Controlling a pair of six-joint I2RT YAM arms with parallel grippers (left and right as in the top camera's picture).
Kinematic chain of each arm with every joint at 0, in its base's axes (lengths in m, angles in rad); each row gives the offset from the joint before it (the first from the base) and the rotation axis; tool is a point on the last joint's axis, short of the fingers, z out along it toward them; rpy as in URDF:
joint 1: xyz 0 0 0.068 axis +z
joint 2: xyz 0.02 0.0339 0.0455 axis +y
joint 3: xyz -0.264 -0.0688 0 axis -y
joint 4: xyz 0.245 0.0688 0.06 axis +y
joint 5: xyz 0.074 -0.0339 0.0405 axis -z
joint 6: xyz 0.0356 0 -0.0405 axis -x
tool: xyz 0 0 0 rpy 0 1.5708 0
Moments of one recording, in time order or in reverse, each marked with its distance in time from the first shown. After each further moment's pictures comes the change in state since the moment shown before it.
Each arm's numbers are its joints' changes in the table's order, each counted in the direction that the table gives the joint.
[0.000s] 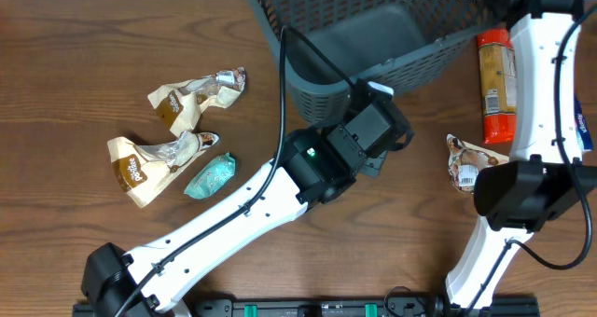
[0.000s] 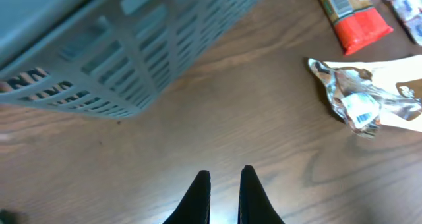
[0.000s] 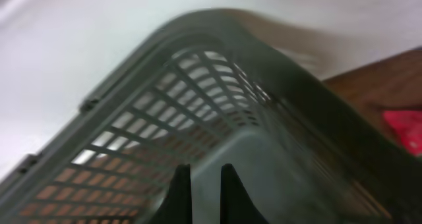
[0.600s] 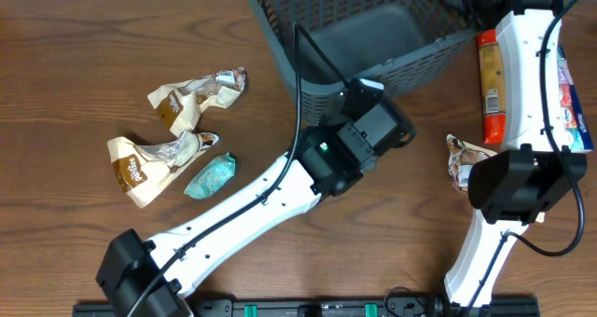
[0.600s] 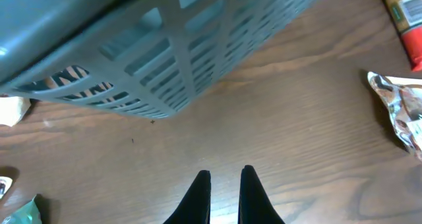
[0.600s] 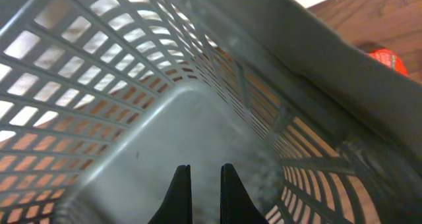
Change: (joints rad) left arm 0.010 0.064 0.000 0.009 -0.136 0.055; right arm 0.018 0.053 0.000 0.175 0.153 0.055
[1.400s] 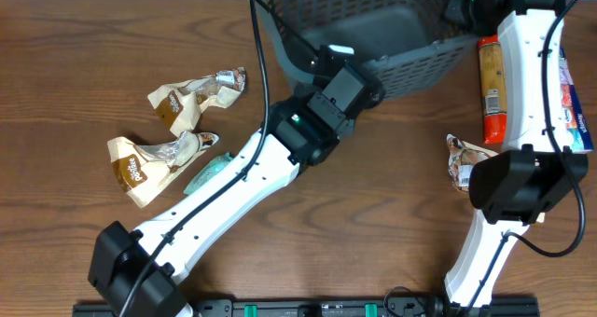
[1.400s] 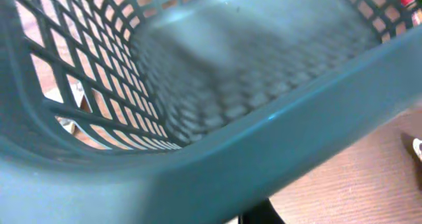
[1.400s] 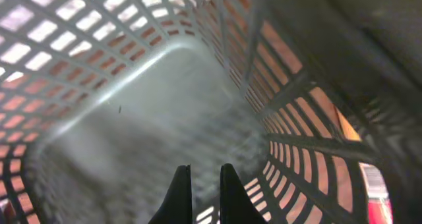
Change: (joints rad) left arm 0.150 0.000 0.000 -0.095 -0.013 -0.064; right arm -0.011 0.000 0.002 0.148 0.005 0.072
